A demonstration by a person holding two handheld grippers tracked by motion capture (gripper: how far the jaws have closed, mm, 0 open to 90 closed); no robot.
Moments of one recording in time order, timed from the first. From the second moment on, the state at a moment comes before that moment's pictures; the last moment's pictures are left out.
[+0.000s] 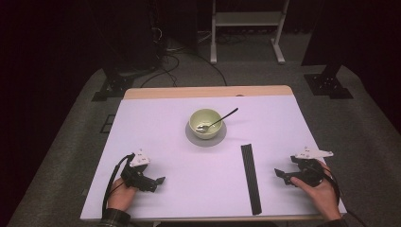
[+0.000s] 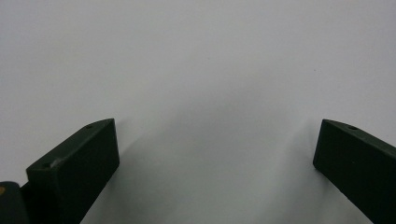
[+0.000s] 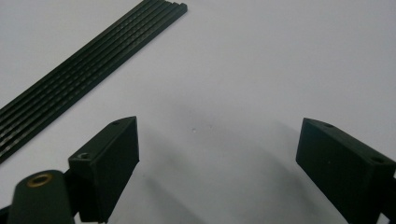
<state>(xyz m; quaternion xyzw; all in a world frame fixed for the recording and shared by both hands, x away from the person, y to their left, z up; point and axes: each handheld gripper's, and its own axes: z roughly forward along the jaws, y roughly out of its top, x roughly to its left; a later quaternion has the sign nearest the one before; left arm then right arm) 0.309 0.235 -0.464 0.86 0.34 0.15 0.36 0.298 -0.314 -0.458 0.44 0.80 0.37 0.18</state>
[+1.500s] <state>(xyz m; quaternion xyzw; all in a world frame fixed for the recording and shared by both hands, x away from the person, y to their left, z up) 0.309 0.235 -0.464 0.86 0.34 0.15 0.36 0.326 -0.295 -0.447 0.44 0.79 0.39 0.18</state>
